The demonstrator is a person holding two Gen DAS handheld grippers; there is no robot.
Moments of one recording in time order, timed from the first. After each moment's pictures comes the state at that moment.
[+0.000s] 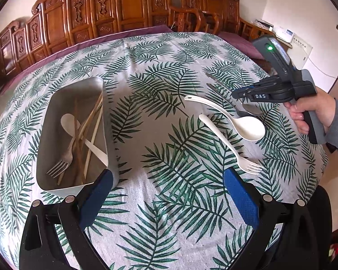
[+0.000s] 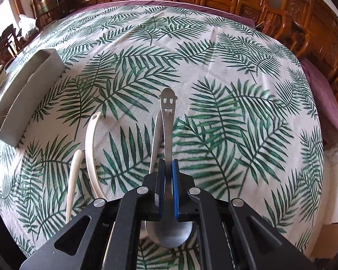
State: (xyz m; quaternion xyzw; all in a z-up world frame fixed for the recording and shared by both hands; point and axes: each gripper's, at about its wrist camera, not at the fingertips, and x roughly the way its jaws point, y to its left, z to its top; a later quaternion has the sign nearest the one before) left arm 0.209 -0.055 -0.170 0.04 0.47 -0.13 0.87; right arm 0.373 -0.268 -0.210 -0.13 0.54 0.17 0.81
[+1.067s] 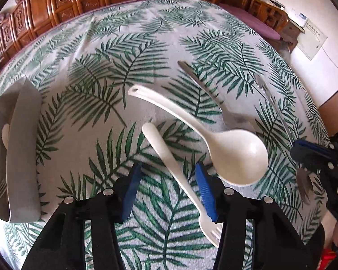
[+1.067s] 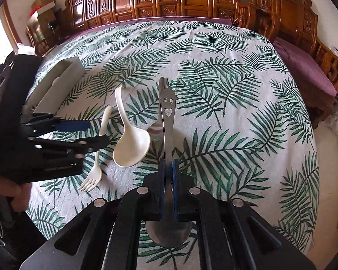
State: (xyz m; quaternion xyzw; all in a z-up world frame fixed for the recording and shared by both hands) left arm 0.287 -0.166 -0.230 0.05 0.55 -0.11 0.83; right arm 0.260 -0.313 -0.182 -0.05 0.51 0.17 0.84
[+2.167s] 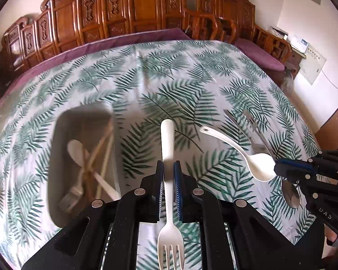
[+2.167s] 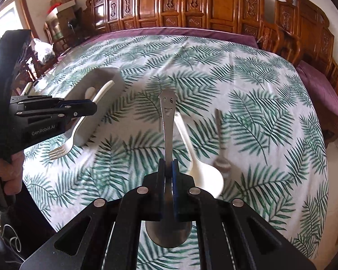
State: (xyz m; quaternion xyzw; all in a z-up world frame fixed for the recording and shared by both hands) left arm 0.269 -0.049 -0.142 0.02 0.47 -0.09 0.88; right arm 0.261 -0.216 -0.138 -0.06 0.48 0.22 0.85
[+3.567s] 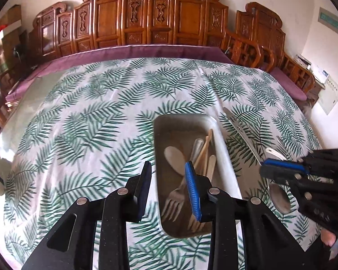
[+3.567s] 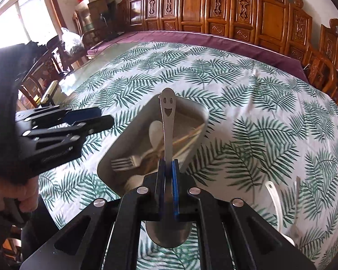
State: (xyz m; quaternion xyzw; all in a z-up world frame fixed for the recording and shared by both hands) left arm 0.266 0.111 -0.124 -0.02 0.44 -0.02 0.90; right arm 0.308 -0.032 -0.119 -0.08 0.47 0.30 0.82
